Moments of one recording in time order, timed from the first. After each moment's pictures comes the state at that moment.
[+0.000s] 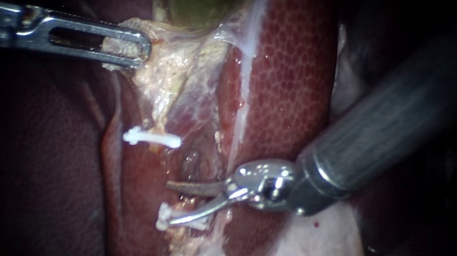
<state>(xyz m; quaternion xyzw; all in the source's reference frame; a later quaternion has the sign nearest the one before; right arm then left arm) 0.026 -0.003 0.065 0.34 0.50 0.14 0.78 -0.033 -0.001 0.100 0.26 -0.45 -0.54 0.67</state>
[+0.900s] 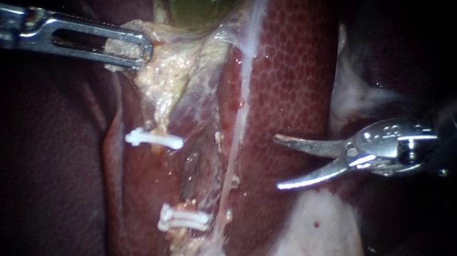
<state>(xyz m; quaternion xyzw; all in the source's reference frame) 0.015 0.005 0.054 0.24 0.50 0.13 0.82 -0.034 -0.001 0.101 0.25 -0.45 -0.54 0.67</state>
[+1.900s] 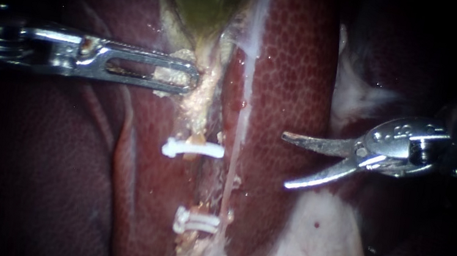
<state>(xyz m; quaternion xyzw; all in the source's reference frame) 0.015 0.005 0.054 0.24 0.51 0.14 0.82 -0.040 -0.003 0.106 0.25 -0.44 -0.53 0.68</state>
